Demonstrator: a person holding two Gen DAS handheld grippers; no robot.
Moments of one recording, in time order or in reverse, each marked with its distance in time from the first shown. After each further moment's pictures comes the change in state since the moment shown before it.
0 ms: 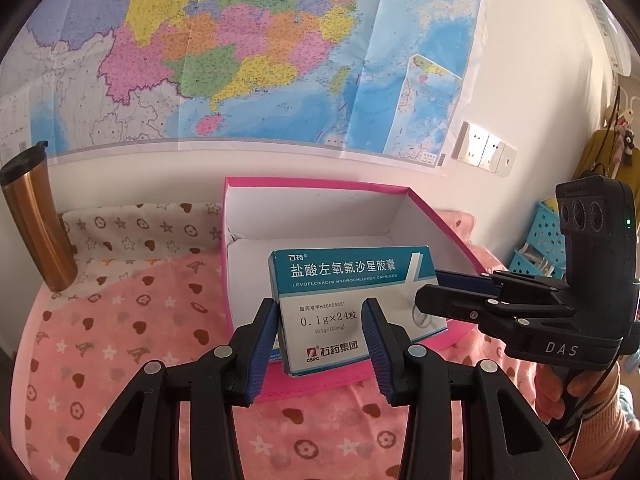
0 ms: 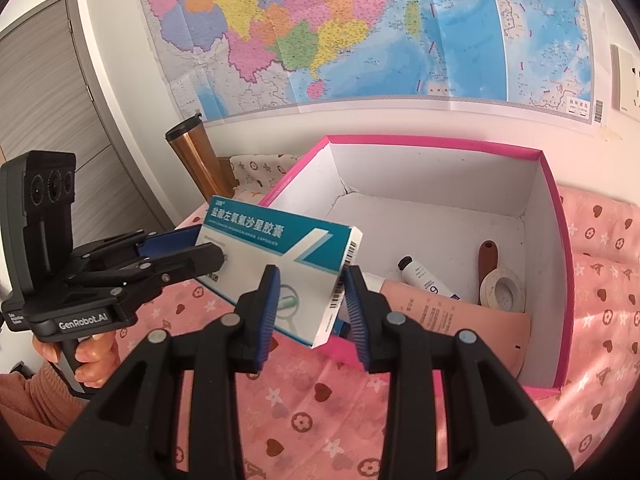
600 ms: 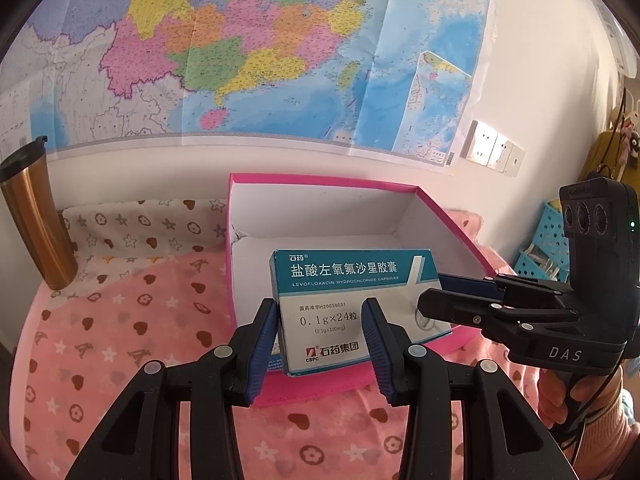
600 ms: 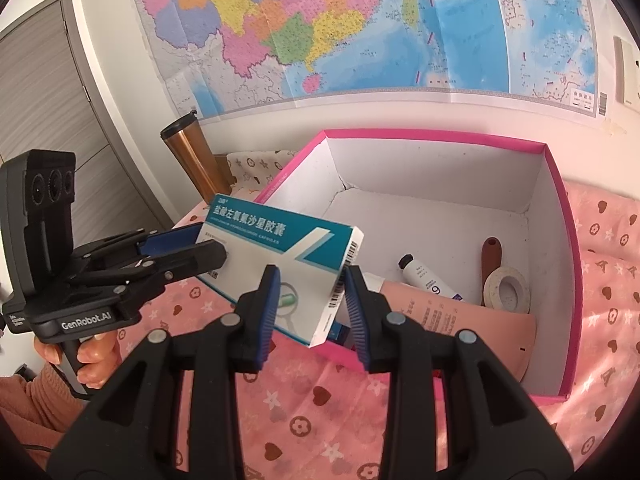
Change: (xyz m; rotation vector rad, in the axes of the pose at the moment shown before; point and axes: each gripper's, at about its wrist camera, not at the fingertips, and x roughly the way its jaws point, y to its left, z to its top) left arm 0.009 0.006 0.001 -0.013 0.011 0.012; right arm 0.009 -0.003 0.003 0.011 0.019 0.004
